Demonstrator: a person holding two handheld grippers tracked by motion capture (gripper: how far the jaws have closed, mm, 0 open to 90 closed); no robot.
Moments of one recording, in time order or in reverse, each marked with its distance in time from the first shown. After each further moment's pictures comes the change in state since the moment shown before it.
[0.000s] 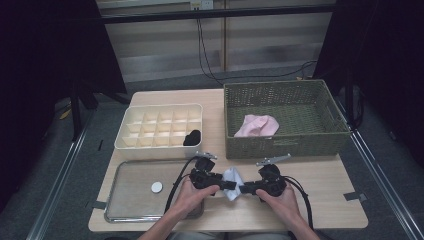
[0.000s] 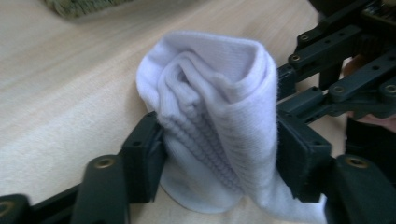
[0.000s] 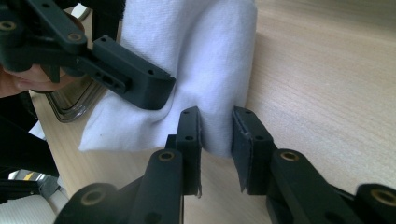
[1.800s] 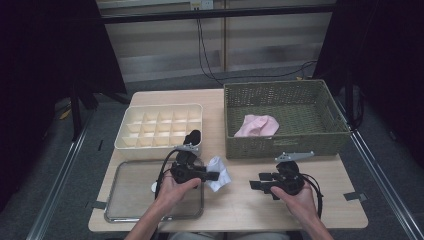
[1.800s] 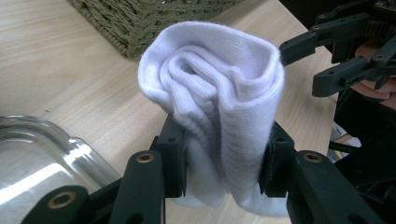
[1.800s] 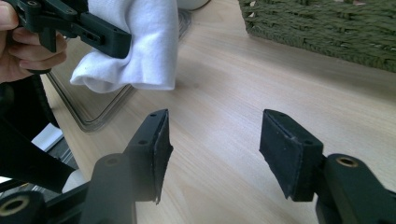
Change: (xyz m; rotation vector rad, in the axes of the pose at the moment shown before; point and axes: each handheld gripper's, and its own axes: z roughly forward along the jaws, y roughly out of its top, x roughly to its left) left arm -0.006 0.007 -0.065 -0.063 0.081 0.079; right arm 0.000 0.000 -0.053 -0.138 -0.020 -0.043
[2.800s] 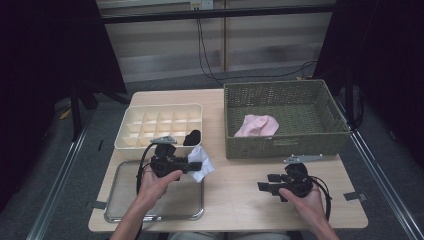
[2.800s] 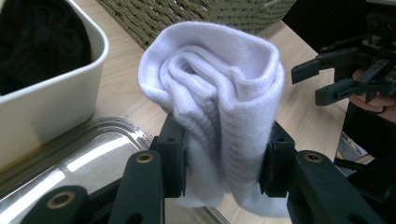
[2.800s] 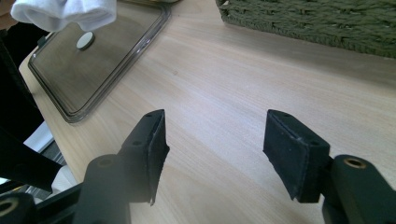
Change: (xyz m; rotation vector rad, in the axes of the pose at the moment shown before) left arm 0.014 0.005 -0.055 -0.085 0.066 -0.009; right arm -0.013 -0.012 -0.013 0.004 -0.036 0.024
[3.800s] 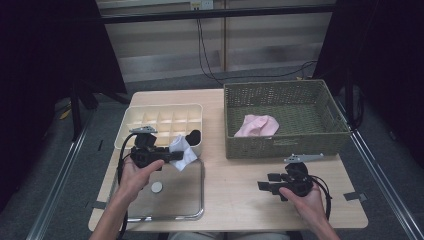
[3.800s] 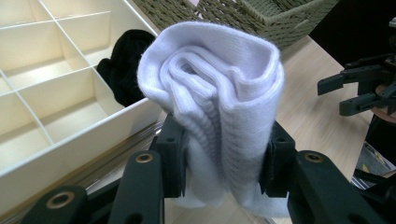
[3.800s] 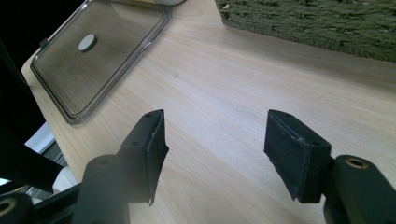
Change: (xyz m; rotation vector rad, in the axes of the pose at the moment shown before) left arm 0.023 0.013 -0.043 -0.021 0.096 -0.017; right arm -0.001 0.002 0.000 -0.007 0.006 -0.003
